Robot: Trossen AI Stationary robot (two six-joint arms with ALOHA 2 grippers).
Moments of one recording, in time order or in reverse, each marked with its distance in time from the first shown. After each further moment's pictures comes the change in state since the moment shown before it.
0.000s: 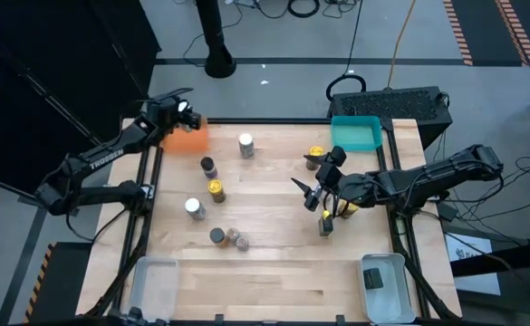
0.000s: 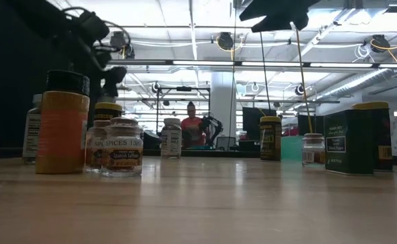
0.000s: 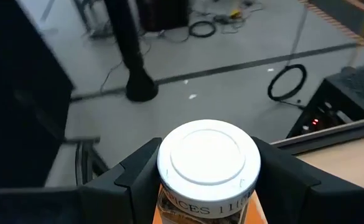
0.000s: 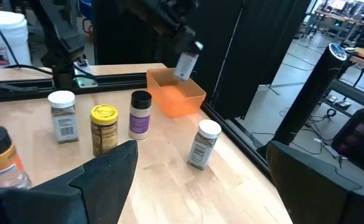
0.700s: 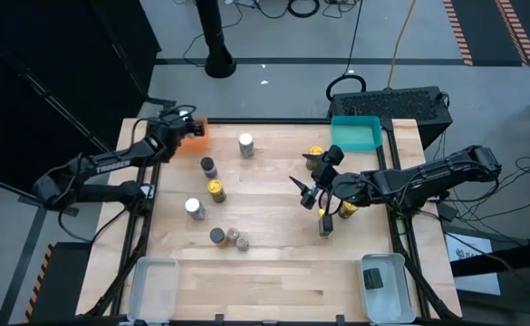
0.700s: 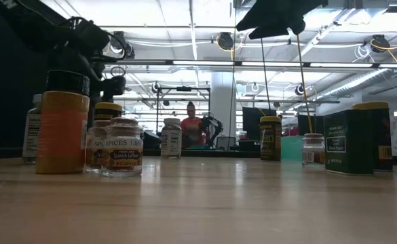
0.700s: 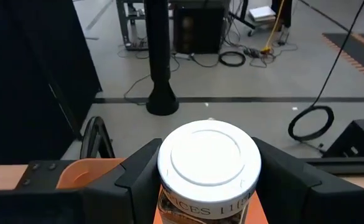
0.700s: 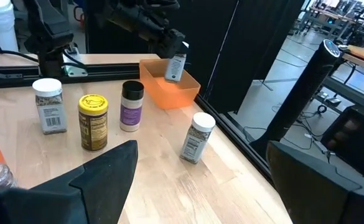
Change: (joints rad) left arm -0.175 0.016 -0.188 0.258 -0.314 -0.192; right arm -0.032 0.034 0.000 0.002 -0.001 -0.015
